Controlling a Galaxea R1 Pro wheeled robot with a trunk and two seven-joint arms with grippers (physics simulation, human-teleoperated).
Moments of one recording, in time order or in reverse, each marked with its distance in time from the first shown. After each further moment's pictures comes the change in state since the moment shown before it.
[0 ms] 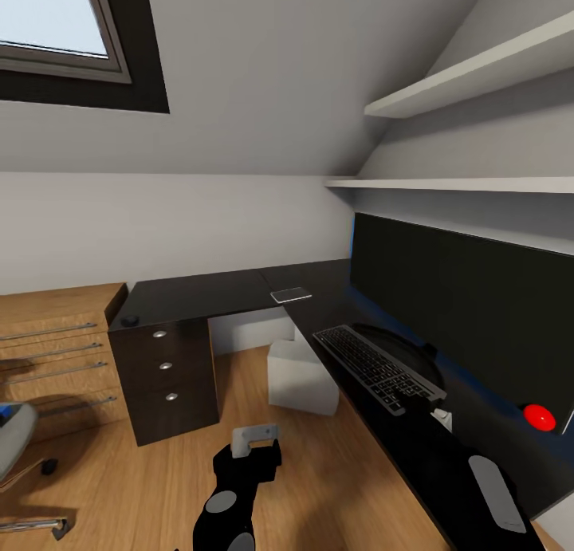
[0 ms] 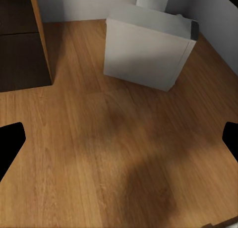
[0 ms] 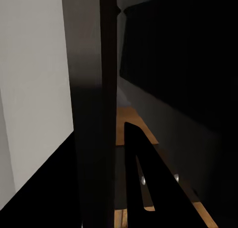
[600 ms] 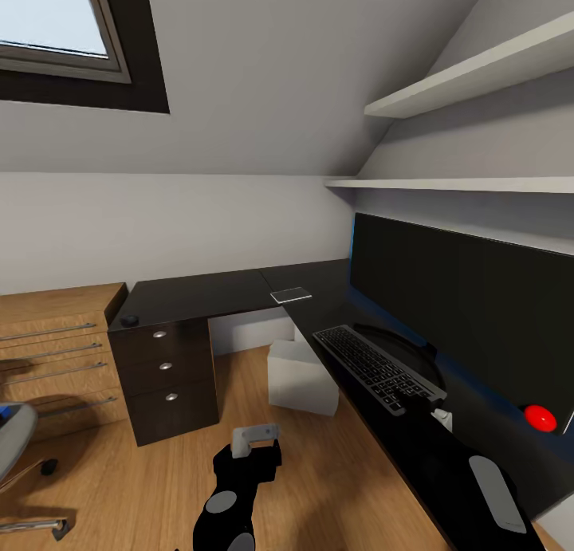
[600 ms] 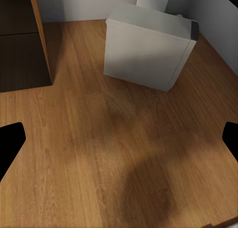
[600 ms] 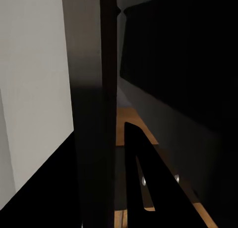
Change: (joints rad) left arm 0.000 0.000 0.000 0.000 0.000 0.000 0.000; right arm 0.000 0.000 -0.001 0.000 -0.002 0.000 -0.001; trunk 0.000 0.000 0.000
